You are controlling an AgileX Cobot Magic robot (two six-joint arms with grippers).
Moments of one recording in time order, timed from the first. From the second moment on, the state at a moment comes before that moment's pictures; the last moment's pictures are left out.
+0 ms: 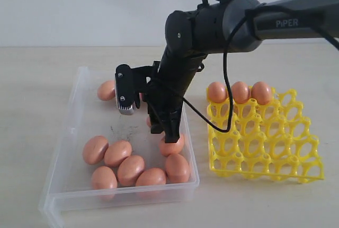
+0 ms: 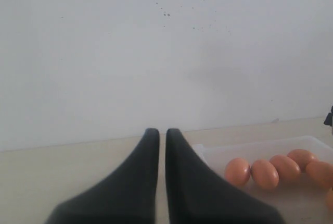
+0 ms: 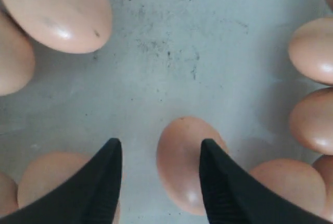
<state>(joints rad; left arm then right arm) -0.05 0.00 0.00 0.25 0.00 -0.17 0.53 2.10 -1.54 0.21 0.76 -1.25</state>
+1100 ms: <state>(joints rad) -0.05 0.00 0.00 0.25 0.00 -0.17 0.53 2.23 -1.65 0.09 0.66 -1.07</state>
